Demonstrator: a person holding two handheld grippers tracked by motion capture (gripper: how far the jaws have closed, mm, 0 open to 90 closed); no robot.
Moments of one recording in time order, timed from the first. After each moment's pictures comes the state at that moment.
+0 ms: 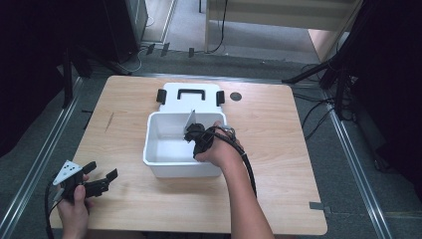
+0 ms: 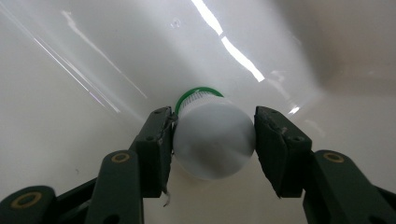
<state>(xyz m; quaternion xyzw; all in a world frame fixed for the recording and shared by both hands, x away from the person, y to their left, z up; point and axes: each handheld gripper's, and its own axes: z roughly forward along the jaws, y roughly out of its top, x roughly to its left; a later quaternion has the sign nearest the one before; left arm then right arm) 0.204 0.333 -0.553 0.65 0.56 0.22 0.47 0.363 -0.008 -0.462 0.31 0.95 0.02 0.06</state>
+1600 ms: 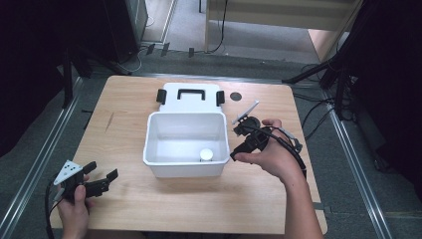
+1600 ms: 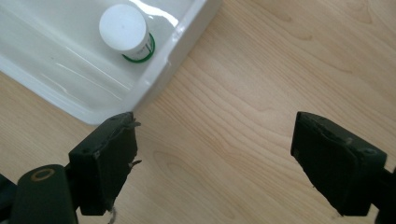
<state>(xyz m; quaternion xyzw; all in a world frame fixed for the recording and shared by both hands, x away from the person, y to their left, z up) 0.205 0.332 -0.553 0.65 0.56 0.23 0.47 0.325 -0.131 -0.382 0.41 0.90 0.12 0.10</state>
